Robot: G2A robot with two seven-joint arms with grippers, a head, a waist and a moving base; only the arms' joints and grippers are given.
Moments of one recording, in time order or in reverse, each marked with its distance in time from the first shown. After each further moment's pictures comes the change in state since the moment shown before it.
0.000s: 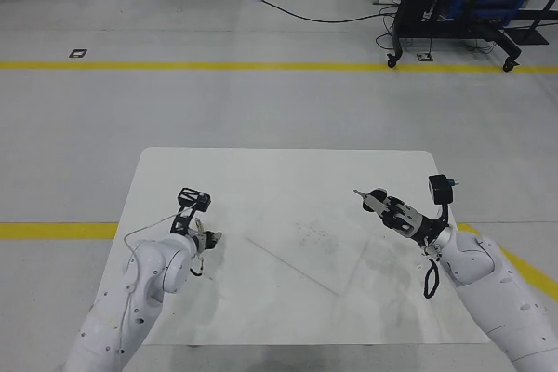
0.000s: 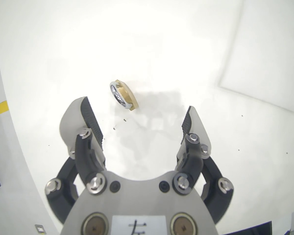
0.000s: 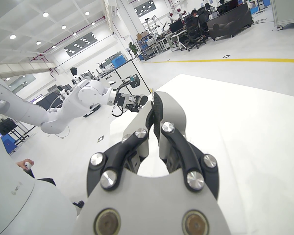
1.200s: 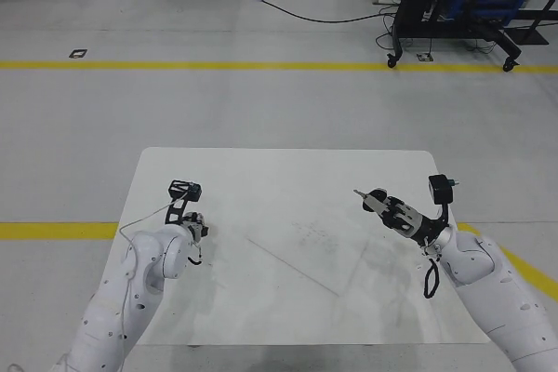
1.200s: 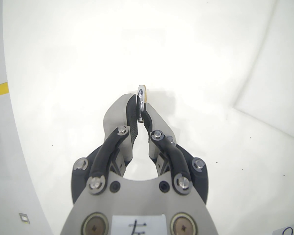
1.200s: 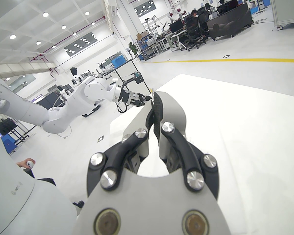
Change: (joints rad) left arm -0.046 -0.034 -0.028 0.065 -0.033 0.043 -0.003; right arm 0.000 0.000 0.000 0.000 0.000 0.000 0.000
